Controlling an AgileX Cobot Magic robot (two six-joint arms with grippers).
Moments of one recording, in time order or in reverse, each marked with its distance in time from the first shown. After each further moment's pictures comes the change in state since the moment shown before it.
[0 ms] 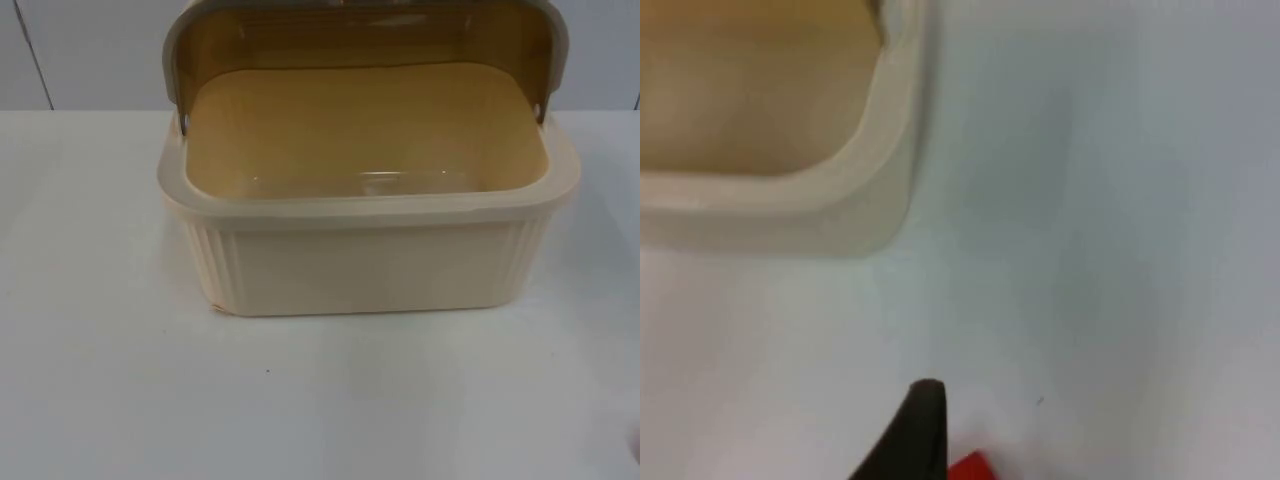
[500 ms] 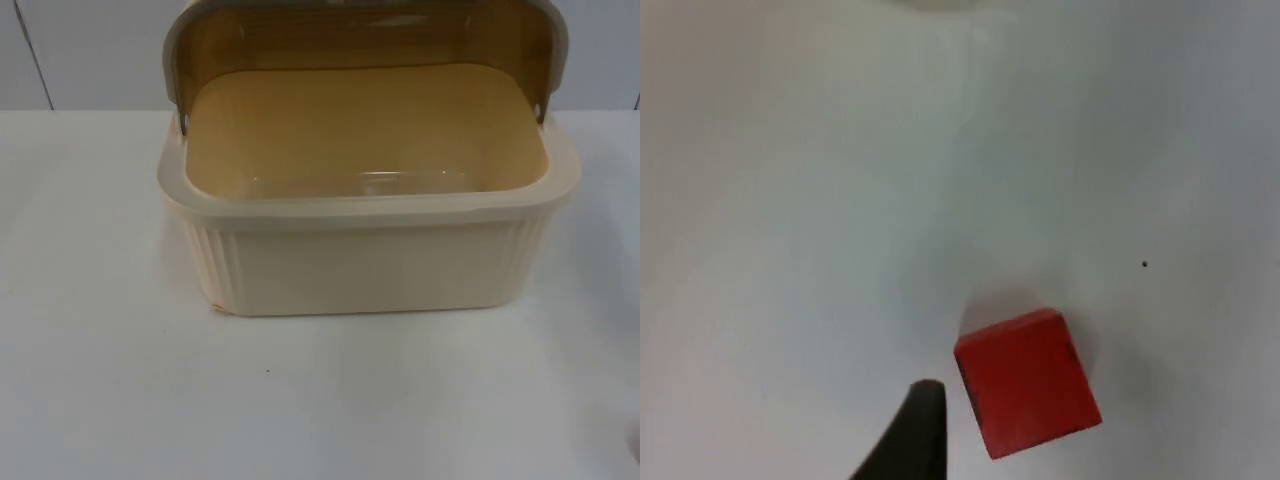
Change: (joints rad) right arm 0.064 0.227 0.166 0.083 -0.085 -0.218; left arm 0.000 0.000 0.000 0.000 0.002 0.000
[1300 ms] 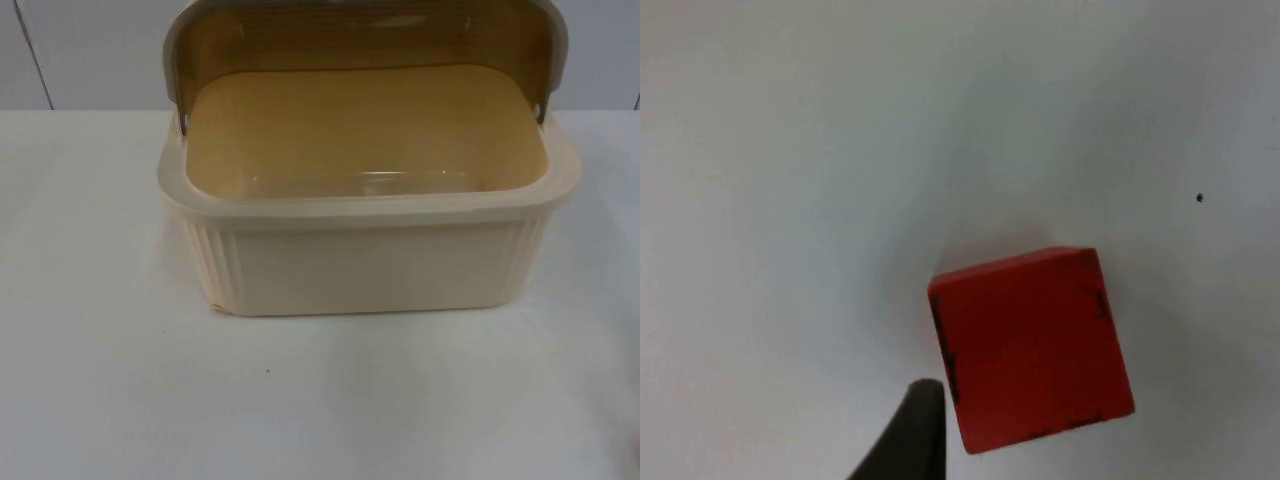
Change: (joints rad) right arm 0.000 0.132 0.254 -0.032 -0.339 -0.104; left arm 0.000 0.000 0.000 0.000 0.002 0.000
